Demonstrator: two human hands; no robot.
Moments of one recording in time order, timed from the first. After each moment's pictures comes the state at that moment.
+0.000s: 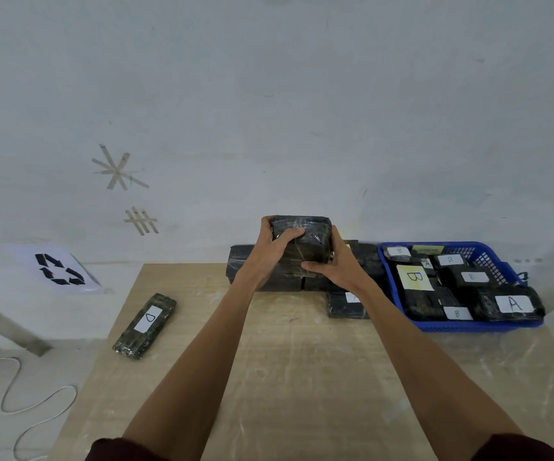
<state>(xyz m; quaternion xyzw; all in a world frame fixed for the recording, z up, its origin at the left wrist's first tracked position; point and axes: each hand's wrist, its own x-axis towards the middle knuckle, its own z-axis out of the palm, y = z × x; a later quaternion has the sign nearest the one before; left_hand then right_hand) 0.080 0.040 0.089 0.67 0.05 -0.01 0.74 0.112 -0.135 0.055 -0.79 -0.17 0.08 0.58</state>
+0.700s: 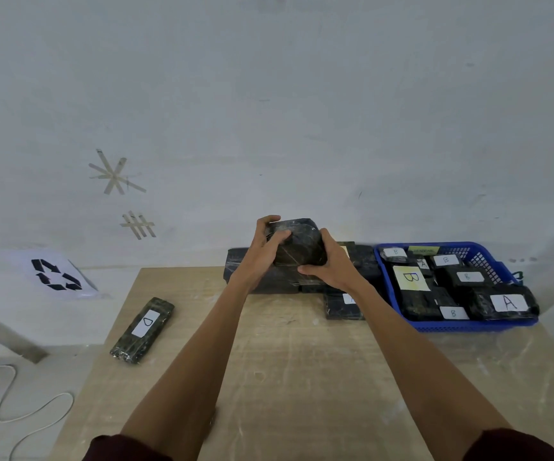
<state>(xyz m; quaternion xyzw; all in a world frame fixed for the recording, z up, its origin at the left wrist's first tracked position) 0.078 0.045 0.090 0.72 0.05 0.00 0.69 0.122 -0.133 0.045 -0.86 -0.19 0.05 0.47</state>
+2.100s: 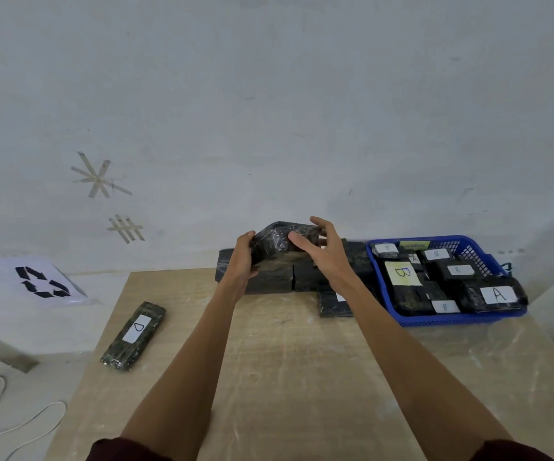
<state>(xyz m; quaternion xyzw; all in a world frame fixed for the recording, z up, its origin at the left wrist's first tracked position) 0.085 0.054 0.067 0.67 0.23 -0.03 0.71 0.098 -0.123 0.079 -0.73 -0.06 0.05 0.68</state>
